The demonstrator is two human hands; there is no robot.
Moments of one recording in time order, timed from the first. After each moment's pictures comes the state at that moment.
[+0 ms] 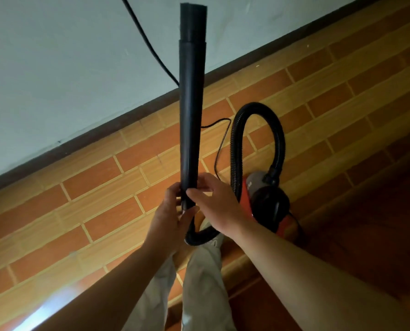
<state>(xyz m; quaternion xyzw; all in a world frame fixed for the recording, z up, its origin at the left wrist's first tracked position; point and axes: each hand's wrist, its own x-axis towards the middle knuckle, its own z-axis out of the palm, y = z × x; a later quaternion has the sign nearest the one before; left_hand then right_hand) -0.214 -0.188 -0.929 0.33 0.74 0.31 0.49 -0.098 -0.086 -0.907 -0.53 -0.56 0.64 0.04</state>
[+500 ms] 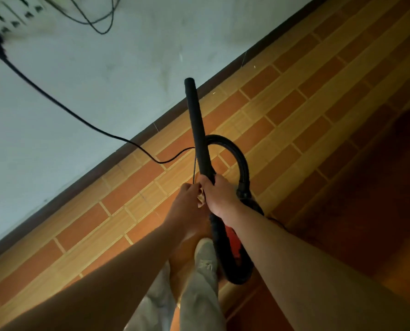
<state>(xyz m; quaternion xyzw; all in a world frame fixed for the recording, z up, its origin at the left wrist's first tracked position) -0.130 -0.044 -0.872 0.47 0.72 0.11 0.49 -0.029 0.004 -0.878 -0.67 -0.43 0.60 0.07</state>
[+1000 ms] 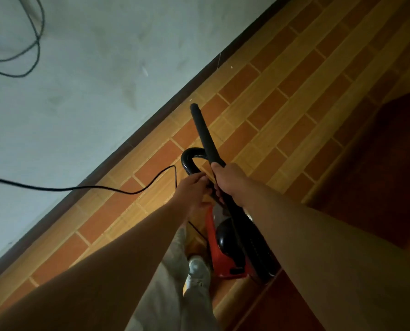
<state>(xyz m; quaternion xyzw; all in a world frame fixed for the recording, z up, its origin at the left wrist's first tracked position) -0.089 0.099 -0.901 0.16 0.67 0.22 0.69 0.025 0.147 -0.920 -0.74 -0.35 0.57 -0.02</state>
